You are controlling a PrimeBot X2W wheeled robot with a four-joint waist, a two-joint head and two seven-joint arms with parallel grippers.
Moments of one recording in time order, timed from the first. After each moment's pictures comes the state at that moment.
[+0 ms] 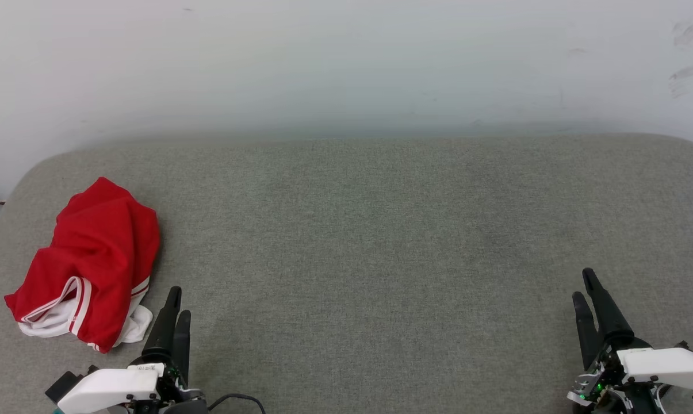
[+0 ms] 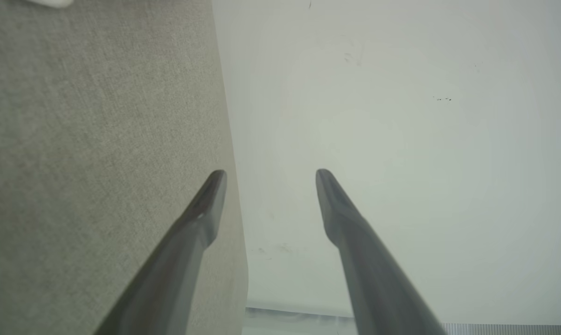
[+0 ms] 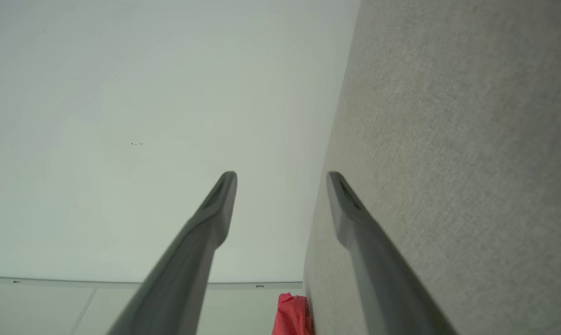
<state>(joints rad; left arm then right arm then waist) -0.05 0.05 0.10 0.26 -1.60 -0.13 0.07 -0.08 -0.05 -0.09 0.29 1.56 0.13 0.07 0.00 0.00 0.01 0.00</state>
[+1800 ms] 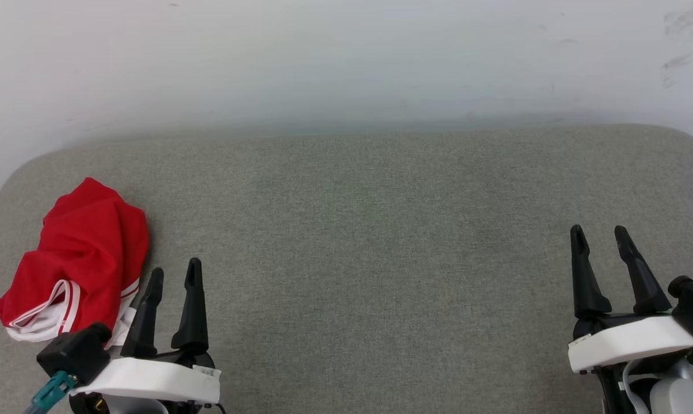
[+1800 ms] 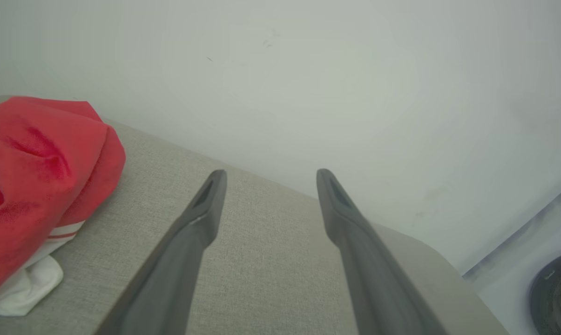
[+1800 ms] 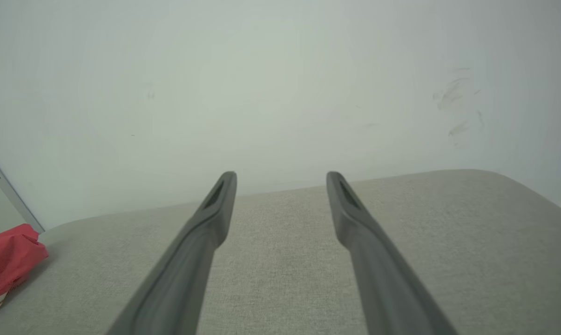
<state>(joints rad) 0.04 0.05 0.04 -0.06 -0.56 -0.10 -0.13 -0.08 -0.05 -0.08 0.04 0.28 0.13 -0.13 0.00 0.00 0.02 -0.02</state>
